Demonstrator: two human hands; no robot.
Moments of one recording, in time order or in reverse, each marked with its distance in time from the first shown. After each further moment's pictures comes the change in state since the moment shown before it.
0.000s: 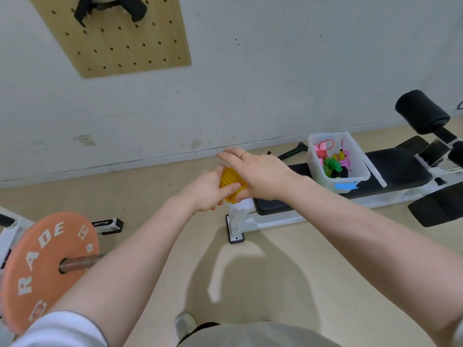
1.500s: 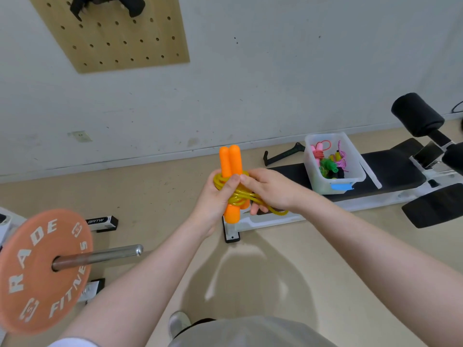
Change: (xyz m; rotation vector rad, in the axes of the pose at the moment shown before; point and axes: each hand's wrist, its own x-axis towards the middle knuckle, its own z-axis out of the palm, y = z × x) left_hand -0.011 0.011 0.051 -1.079 0.251 -0.027; right_hand -0.030 0.004 0.012 0.919 -0.074 0.257
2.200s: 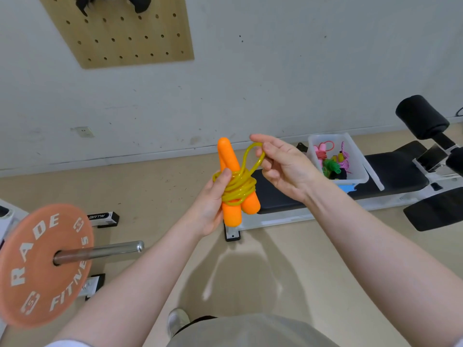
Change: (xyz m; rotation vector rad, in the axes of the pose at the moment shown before) left_hand 0.001 -0.005 -0.015 -0.245 -0.192 -0.054; right_hand 0.007 -0.005 -0.018 1.175 0.125 -0.081
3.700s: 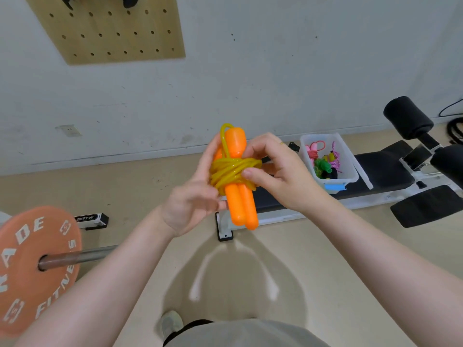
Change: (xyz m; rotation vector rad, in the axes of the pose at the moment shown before) left_hand -0.035 0.066 0.009 0.011 -0.375 0.061; right_hand -0.030 -0.006 0.019 -1.035 -0.094 -0.631
